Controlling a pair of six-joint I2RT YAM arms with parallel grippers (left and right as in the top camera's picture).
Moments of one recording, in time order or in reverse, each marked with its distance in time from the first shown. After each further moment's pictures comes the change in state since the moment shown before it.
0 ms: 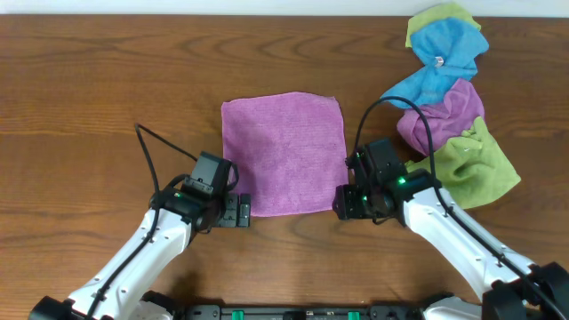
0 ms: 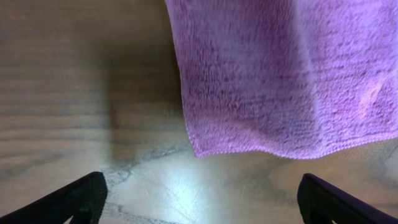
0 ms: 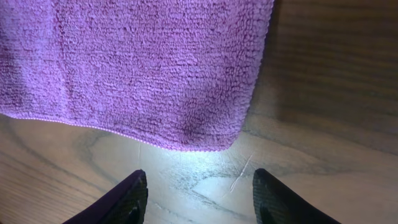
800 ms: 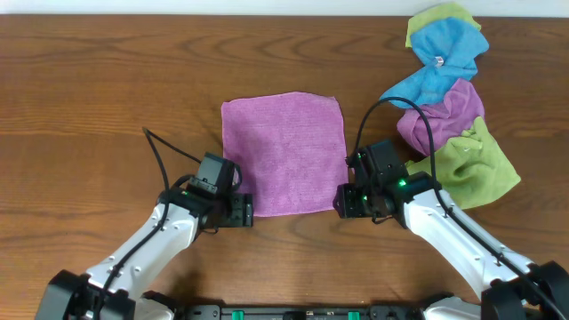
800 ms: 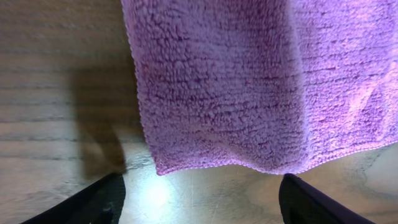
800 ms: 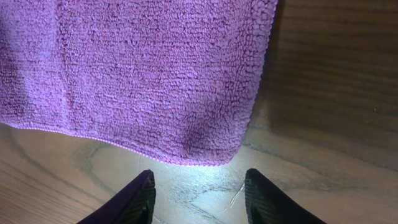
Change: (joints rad) left arm 0.000 0.095 -0.037 0.128 0.107 -0.058; right arm -0.008 0.000 -0.023 0.059 -0.004 -0.001
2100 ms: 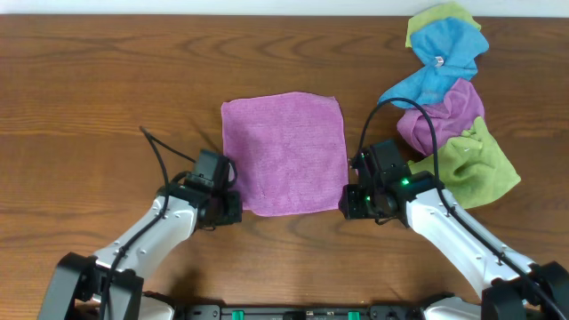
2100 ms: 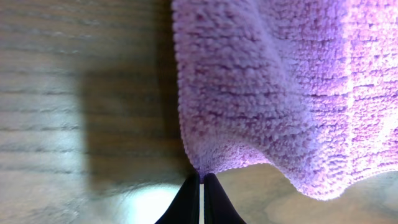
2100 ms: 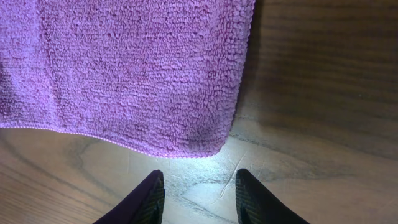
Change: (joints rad) left arm 0.064 0.067 0.011 0.010 0.032 -0.002; right arm -0.021 0.000 0.000 -0.031 0.000 -0.003
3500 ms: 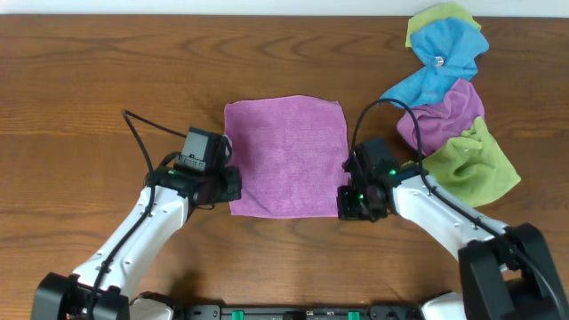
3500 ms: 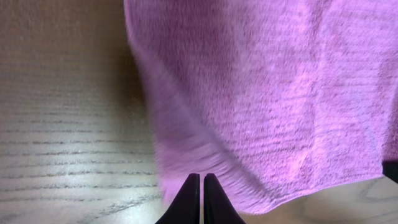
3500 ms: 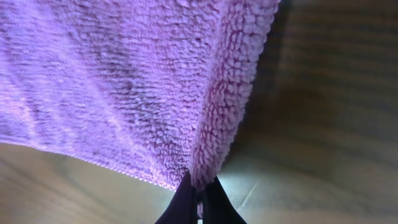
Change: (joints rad) left arm 0.034 -0.053 0.152 -0.056 0.028 0.011; right arm 0.000 0.153 0.040 0.007 -0.067 0.001
